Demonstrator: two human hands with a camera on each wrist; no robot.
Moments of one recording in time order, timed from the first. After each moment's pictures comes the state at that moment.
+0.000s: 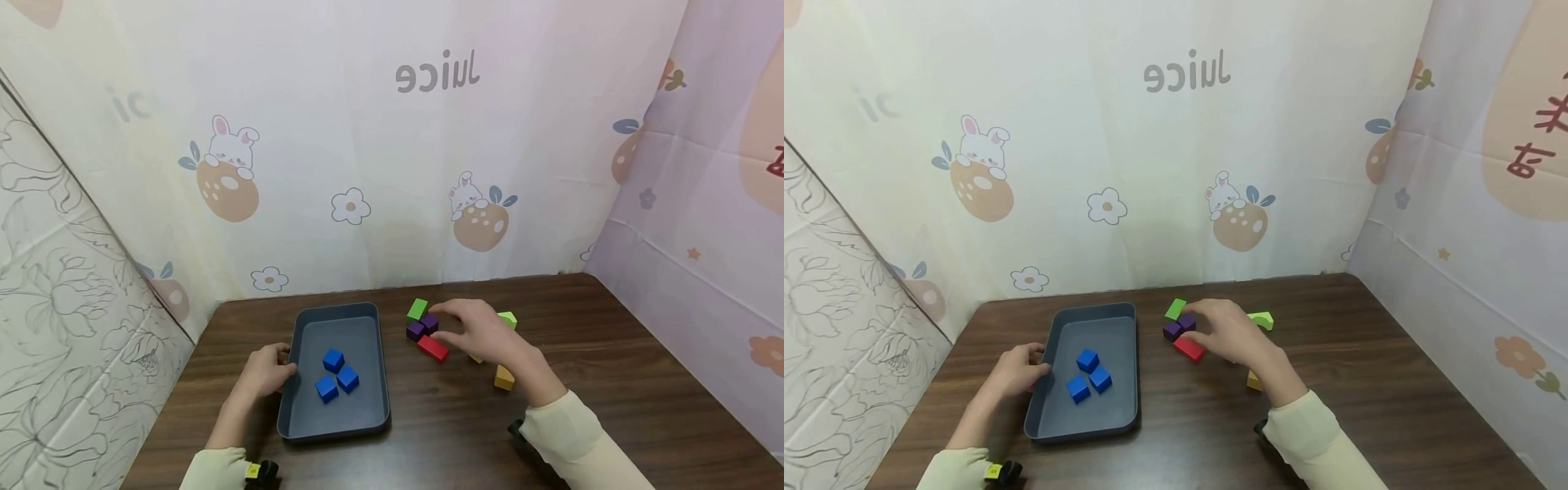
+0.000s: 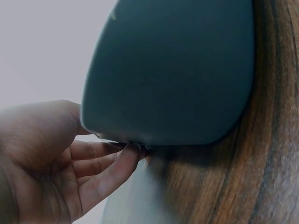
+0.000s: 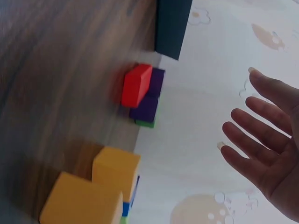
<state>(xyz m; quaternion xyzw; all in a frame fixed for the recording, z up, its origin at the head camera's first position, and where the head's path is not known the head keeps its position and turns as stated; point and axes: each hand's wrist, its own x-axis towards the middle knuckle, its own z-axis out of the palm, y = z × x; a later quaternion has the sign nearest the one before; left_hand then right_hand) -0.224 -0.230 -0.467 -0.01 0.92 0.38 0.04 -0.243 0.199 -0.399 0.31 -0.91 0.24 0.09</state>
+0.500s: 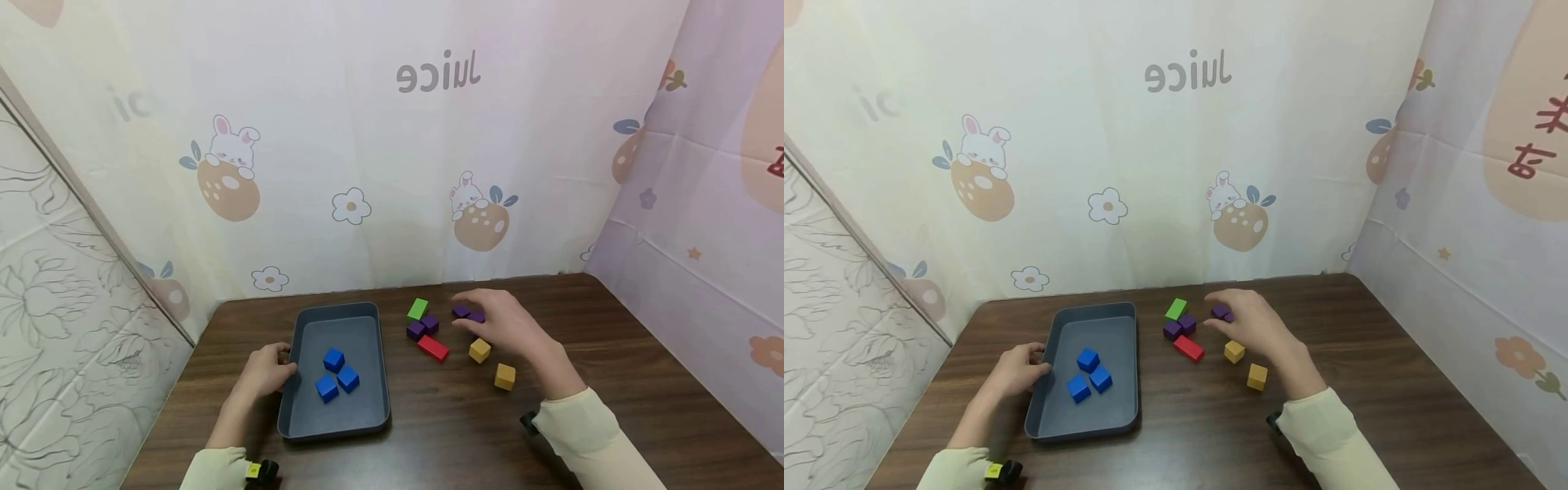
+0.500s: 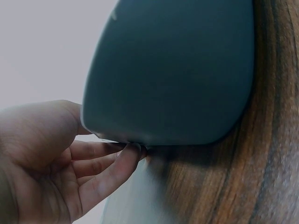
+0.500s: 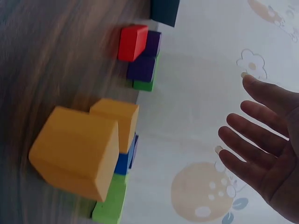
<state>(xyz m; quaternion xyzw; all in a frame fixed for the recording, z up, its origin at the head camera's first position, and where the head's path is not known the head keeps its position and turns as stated) -0.224 -0.231 -0.468 0.00 0.92 0.38 0.04 -0.249 0.232 -0.391 0.26 -0.93 0.22 0.11</state>
